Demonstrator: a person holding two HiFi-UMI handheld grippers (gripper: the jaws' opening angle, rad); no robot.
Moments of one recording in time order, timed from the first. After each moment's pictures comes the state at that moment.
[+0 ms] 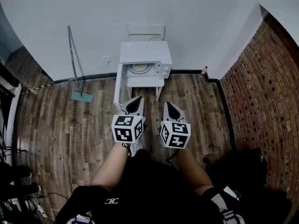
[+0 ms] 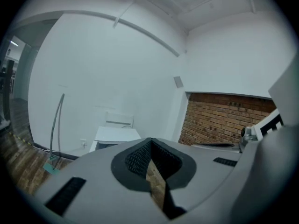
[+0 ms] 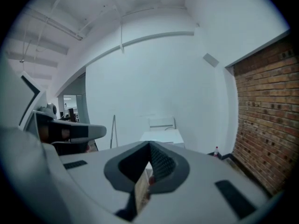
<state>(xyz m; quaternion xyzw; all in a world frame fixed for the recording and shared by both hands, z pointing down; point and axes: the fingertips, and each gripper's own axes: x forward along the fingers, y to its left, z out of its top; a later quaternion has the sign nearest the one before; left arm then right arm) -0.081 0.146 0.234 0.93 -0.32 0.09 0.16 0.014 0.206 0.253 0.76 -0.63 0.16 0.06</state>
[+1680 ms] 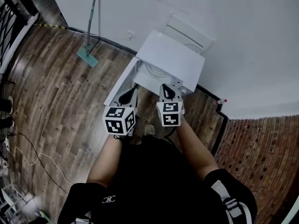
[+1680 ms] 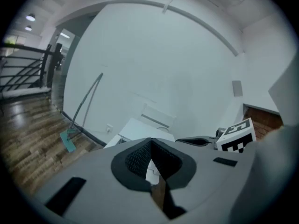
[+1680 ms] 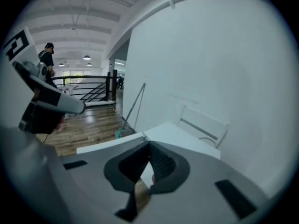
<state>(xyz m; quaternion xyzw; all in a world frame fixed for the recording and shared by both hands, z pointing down) -0.052 -0.092 0.343 0.80 -0.52 0.06 0.30 0.071 -0.132 0.378 0.52 -0.80 0.08 0.30</state>
